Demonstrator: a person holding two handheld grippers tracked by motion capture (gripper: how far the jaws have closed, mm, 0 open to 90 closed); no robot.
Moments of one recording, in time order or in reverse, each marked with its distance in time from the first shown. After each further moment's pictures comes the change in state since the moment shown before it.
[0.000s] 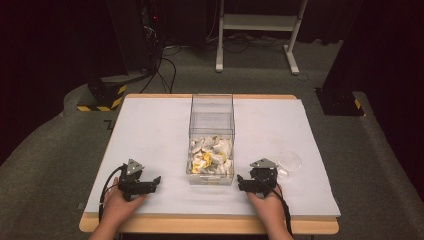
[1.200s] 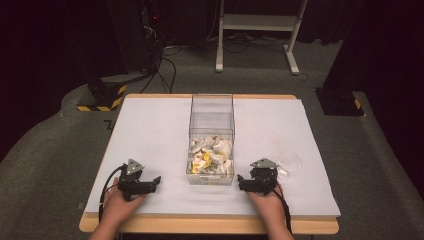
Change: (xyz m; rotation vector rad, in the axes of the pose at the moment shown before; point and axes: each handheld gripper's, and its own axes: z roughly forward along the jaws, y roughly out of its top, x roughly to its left) left arm 0.000 0.000 0.000 0.000 -0.001 0.000; right arm -0.001 0.000 -0.001 -0.003 0.002 -0.002
